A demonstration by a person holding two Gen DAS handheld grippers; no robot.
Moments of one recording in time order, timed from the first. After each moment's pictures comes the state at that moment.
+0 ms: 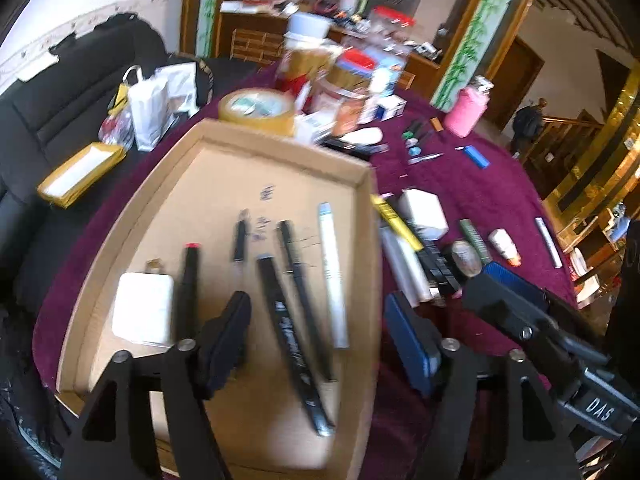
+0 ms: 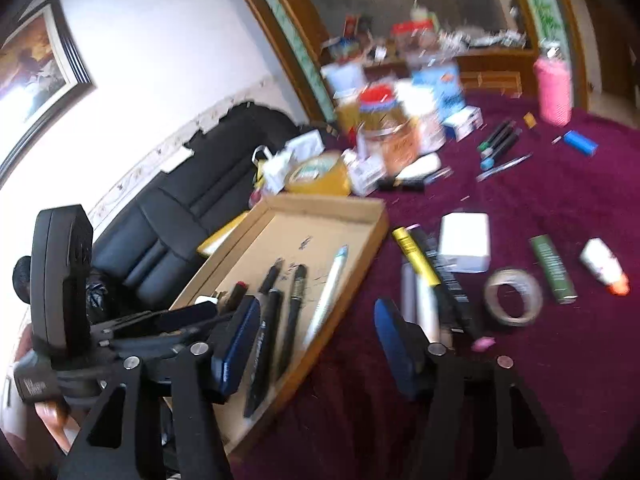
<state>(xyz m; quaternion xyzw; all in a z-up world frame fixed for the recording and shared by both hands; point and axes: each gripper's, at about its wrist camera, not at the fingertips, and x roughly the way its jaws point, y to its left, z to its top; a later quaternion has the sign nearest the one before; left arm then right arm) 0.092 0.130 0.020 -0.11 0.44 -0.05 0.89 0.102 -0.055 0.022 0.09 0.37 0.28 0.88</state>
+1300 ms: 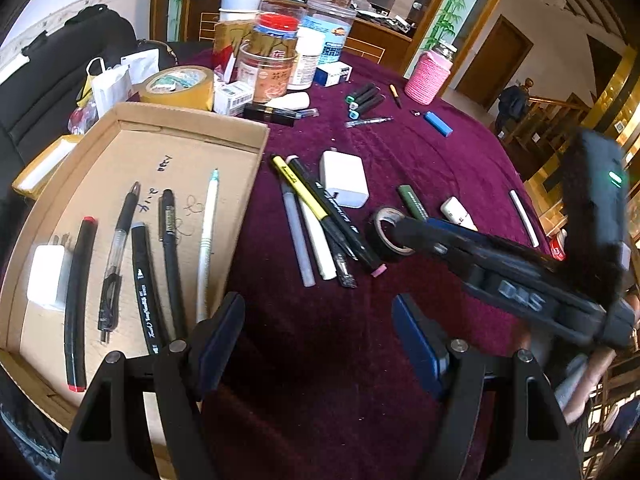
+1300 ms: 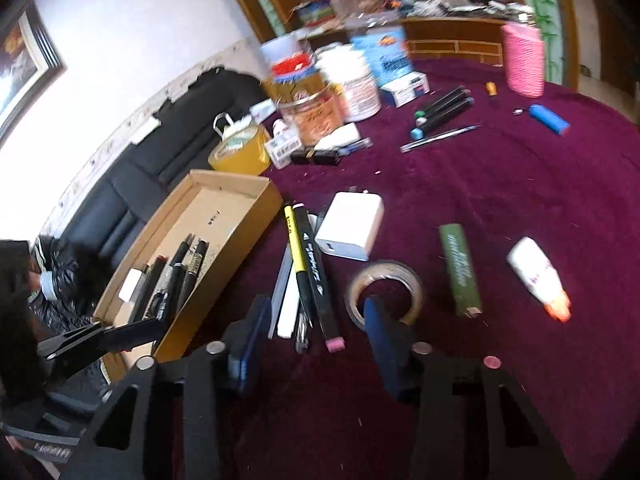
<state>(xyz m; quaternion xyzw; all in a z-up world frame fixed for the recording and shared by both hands) 0.100 0.044 0.008 -0.11 0.48 -0.08 0.87 0.175 -0.129 -0.012 0.05 0.46 0.27 0.85</state>
